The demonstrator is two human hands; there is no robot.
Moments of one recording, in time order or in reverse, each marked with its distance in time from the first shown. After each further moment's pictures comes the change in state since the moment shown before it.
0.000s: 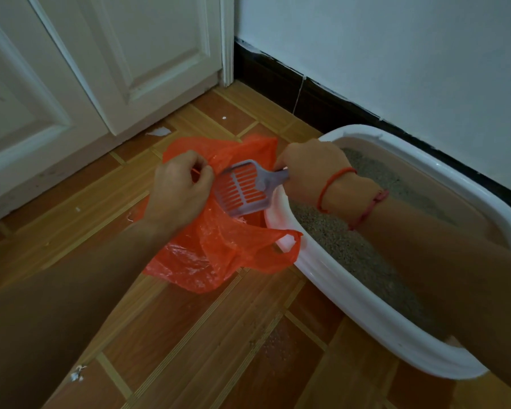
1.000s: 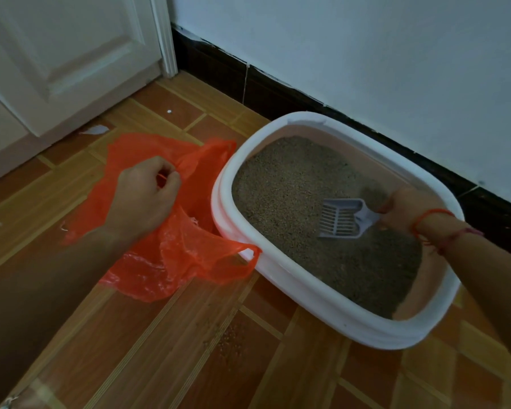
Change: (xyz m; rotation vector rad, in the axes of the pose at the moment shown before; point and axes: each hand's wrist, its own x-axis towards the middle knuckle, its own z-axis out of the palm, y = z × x) left_hand -0.003 0.021 0.042 0.018 -0.075 0.062; right_hand -0.135 0.215 0.081 0.093 -0.437 0.711
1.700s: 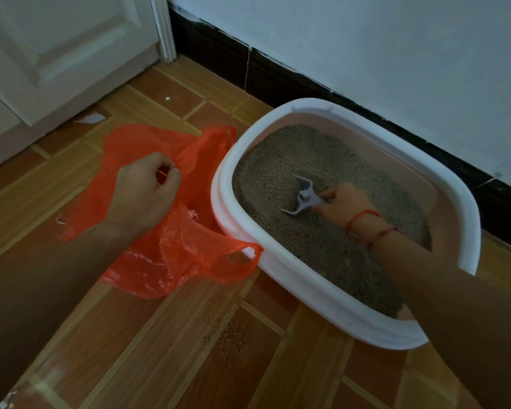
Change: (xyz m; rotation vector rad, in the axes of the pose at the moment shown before) left_hand -0.001 -0.004 0.011 0.005 -0.035 -0.053; right_hand 0.004 -0.093 0.036 0.438 0.043 -0.173
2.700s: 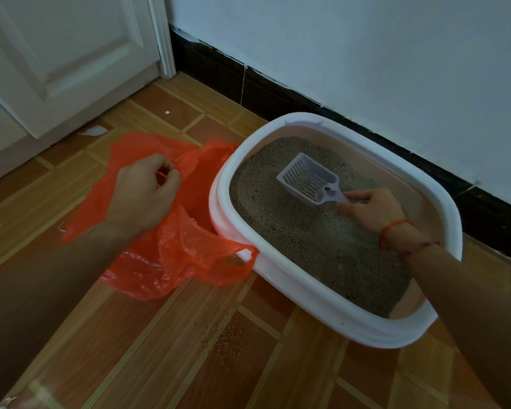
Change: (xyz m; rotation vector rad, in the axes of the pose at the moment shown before) left_hand 0.003 0.010 -0.012 -0.001 0.018 0.042; right_hand -0.032 0.033 -0.039 0.368 0.149 0.060
